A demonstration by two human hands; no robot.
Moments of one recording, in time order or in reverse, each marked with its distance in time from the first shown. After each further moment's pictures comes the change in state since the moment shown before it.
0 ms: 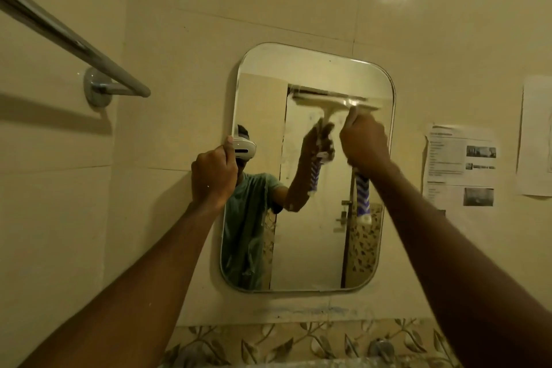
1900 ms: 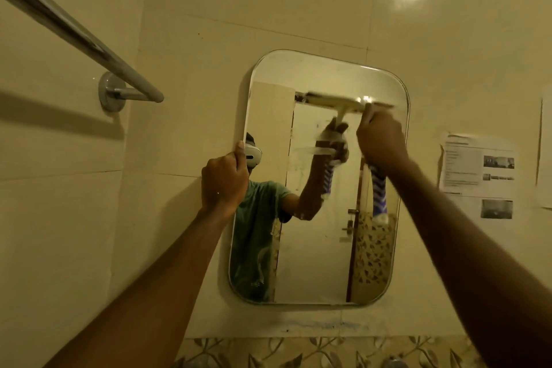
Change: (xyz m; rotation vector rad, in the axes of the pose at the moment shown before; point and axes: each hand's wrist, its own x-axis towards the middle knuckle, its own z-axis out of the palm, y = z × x) left_hand 0.001 -0.002 0.001 -0.074 0.007 -0.005; right_hand 0.021 -0.003 -0.001 0.007 0.032 -0.013
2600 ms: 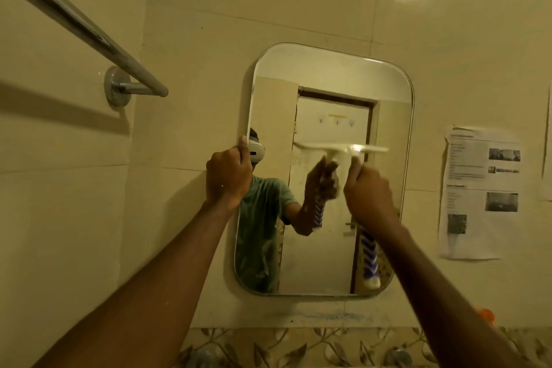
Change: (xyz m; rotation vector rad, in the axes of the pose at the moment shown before) left_hand 0.001 0.003 -0.006 0.006 -0.006 -0.017; right_hand -0.099 0.025 0.026 -0.030 -0.105 0.045
